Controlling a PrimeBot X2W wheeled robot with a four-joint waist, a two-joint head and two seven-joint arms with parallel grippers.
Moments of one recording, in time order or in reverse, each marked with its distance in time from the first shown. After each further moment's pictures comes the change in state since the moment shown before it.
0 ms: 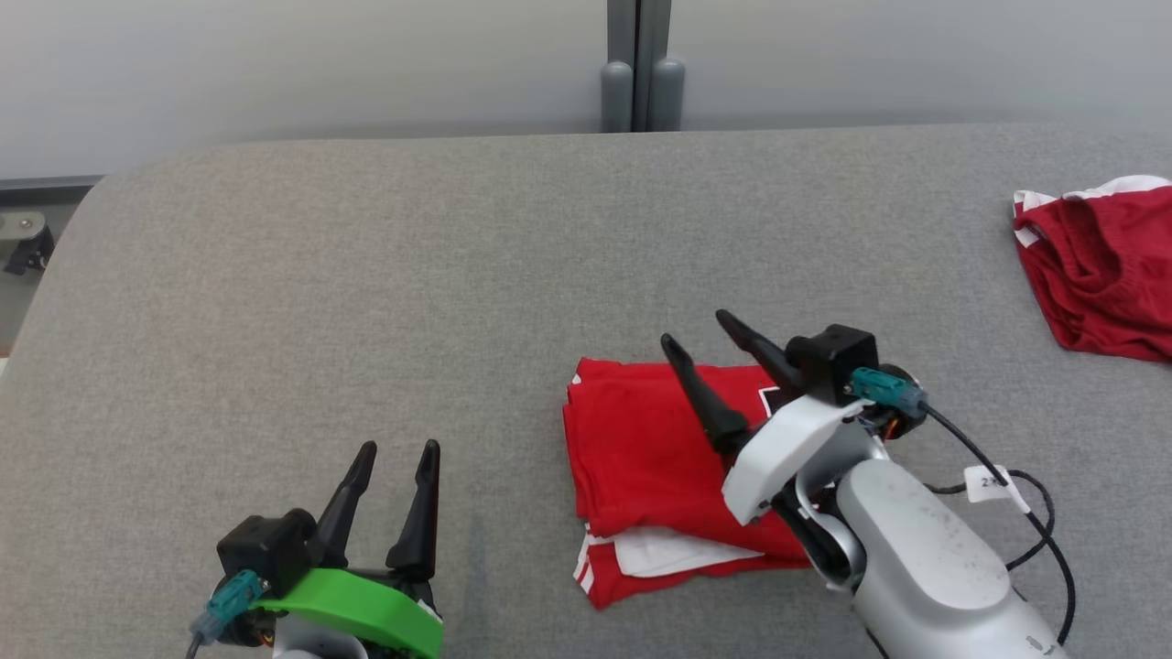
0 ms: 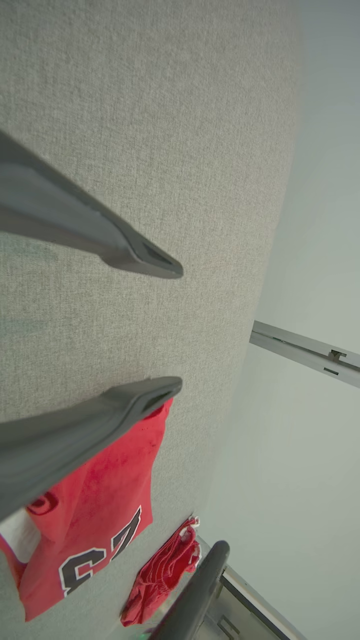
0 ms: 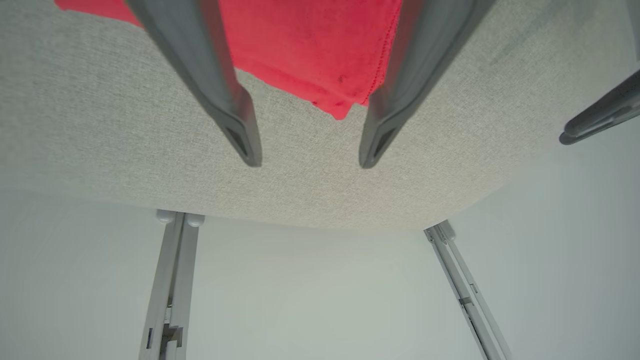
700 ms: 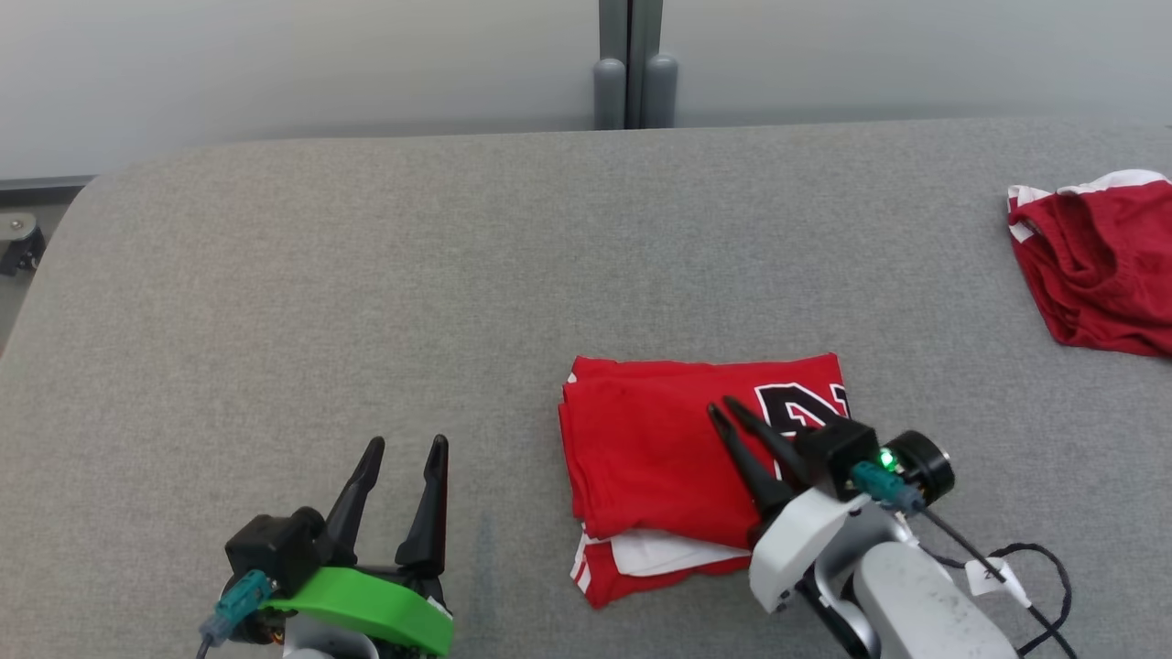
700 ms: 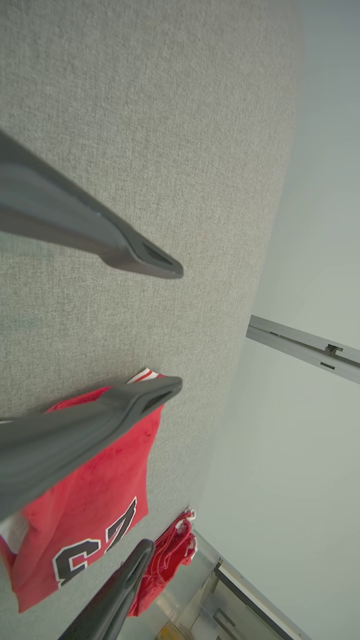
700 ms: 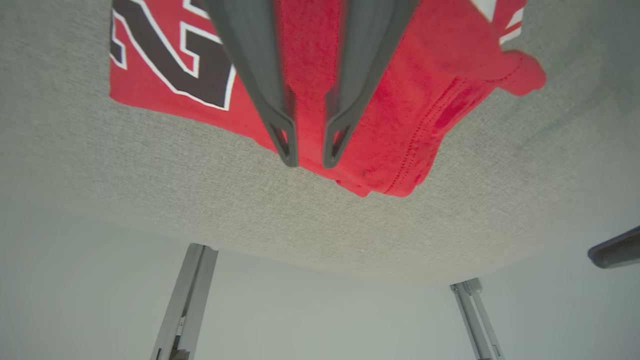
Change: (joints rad) left arm 0.006 -0.037 0.022 -0.010 0.030 -0.006 0.000; right arm 0.163 -0.018 -0.084 -0.061 -0.244 0.000 -0.047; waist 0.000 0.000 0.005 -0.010
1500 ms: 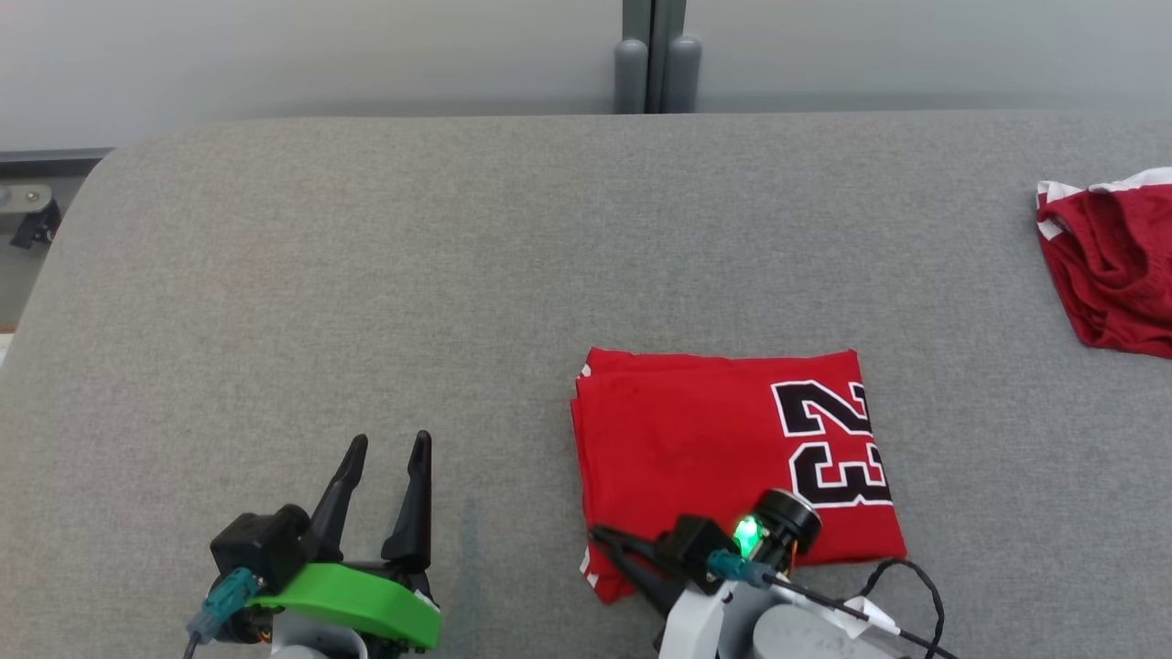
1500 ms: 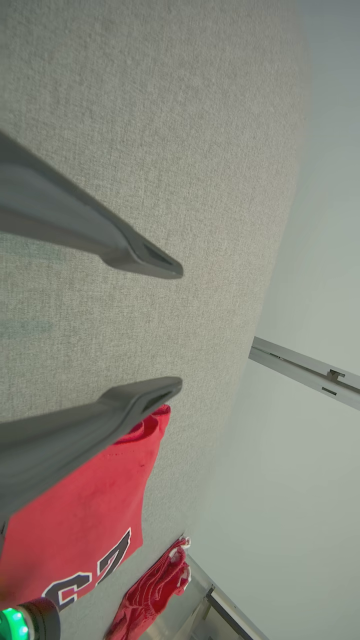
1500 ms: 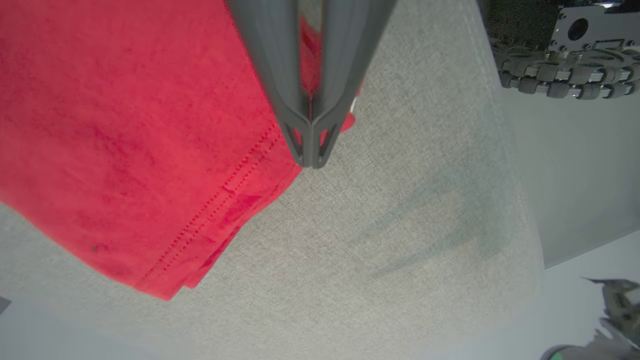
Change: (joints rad) left arm -0.004 -0.010 0.042 0.019 0.014 -0.009 0.000; right arm -0.114 0.022 0.483 0.258 0.085 0.000 -0.060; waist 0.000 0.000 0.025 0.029
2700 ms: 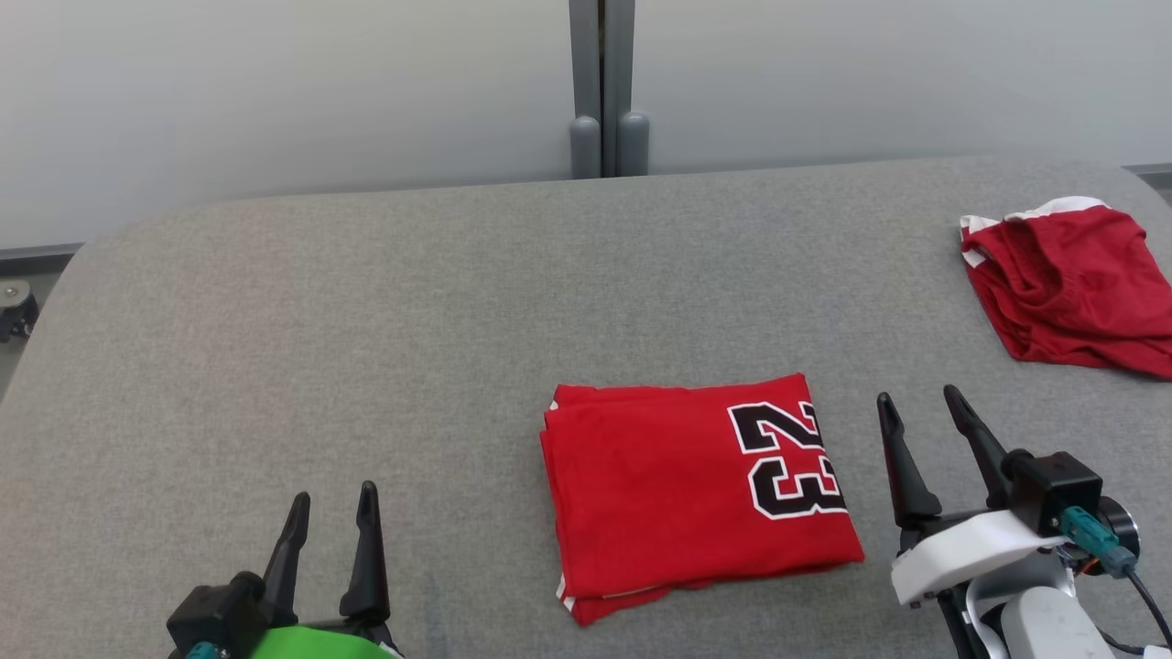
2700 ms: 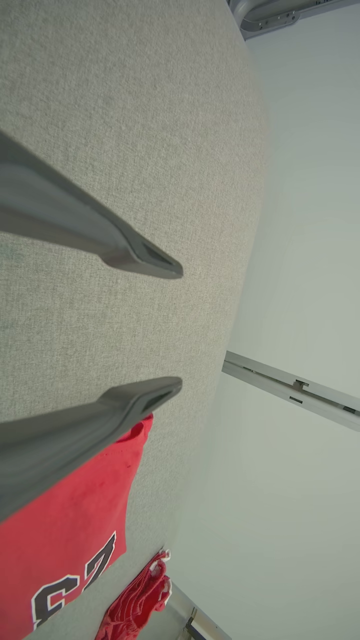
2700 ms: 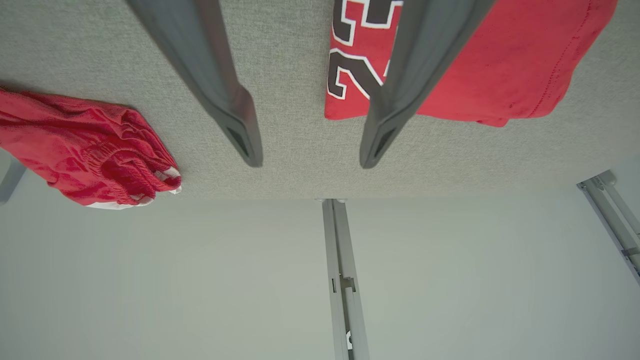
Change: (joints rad) left arm 0.149 -0.084 0.190 -0.078 0.147 -0.005 0.000; right arm 0.320 0.002 -0.864 -0.434 -0.097 0.000 -0.001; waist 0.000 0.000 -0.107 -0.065
